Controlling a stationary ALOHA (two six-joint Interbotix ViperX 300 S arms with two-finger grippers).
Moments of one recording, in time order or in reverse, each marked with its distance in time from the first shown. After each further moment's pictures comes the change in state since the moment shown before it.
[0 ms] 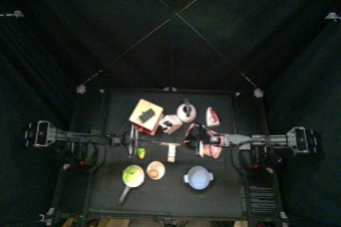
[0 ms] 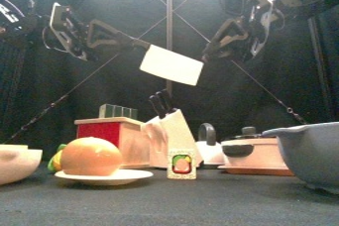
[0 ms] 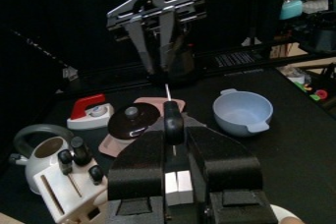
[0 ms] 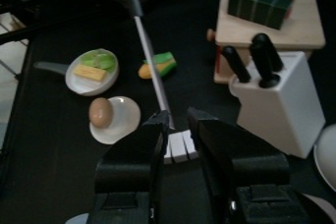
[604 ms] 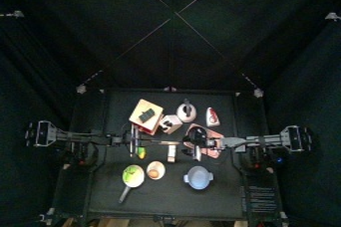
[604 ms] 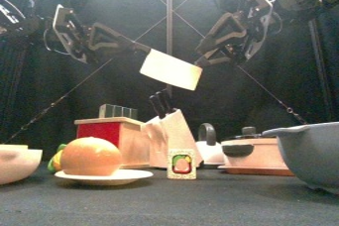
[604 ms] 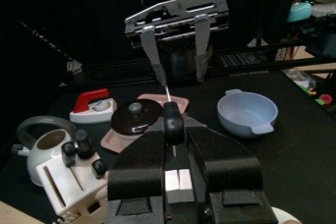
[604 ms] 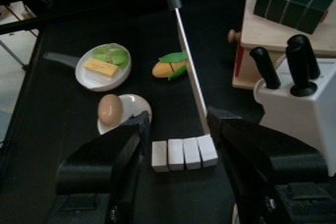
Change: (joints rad) left arm -0.011 0.003 0.000 -0.029 0.000 0.000; right arm -0.038 0.080 -0.002 -0.008 -0.054 0.002
